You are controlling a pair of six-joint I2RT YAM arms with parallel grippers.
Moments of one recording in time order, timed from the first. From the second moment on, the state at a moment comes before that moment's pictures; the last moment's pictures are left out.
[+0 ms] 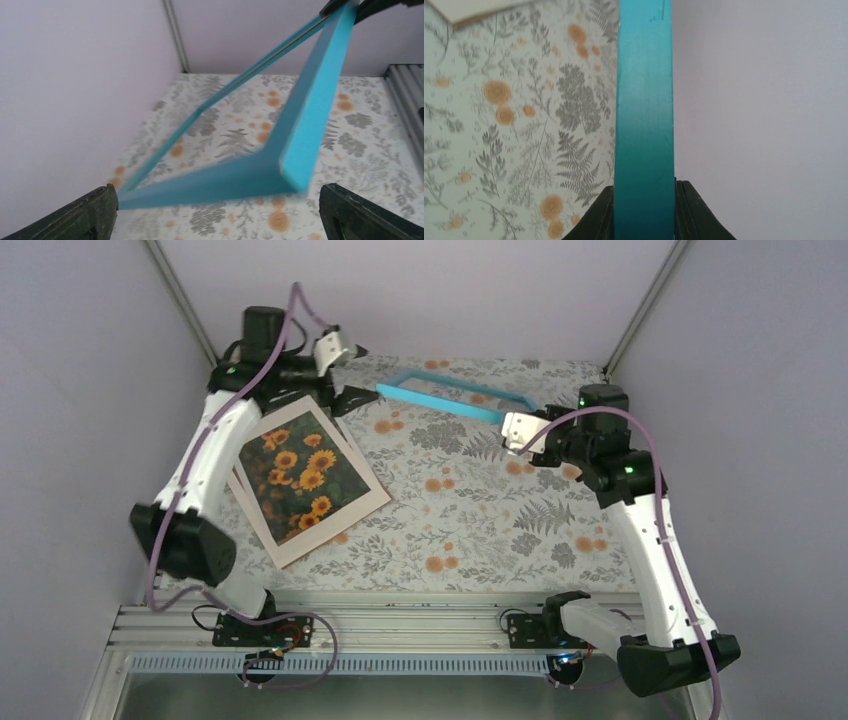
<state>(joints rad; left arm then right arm) -0.25 1.67 1.79 -0.75 0.96 0.64 0.23 1.07 1.27 -0.78 -0.28 -1.26</state>
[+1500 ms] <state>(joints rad) -0.11 1.45 1.55 -0.99 1.09 1.35 0.21 0.96 1.47 -1.06 -0.73 -1.04</state>
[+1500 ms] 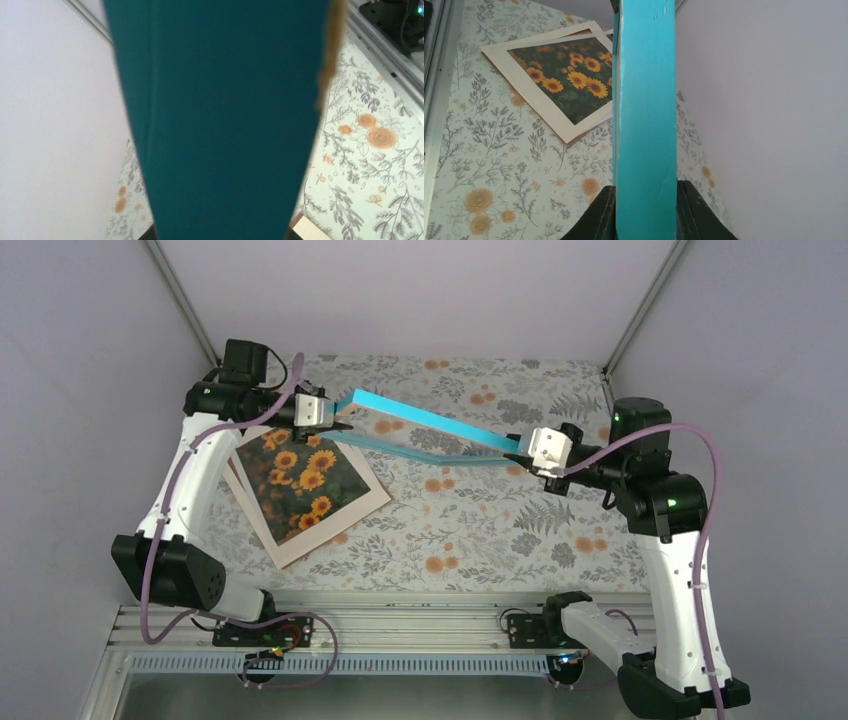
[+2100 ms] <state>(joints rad) -0.09 1.53 1.44 -0.68 1.16 0.47 0.21 0.96 1.54 -0.64 -0.72 -0.59</state>
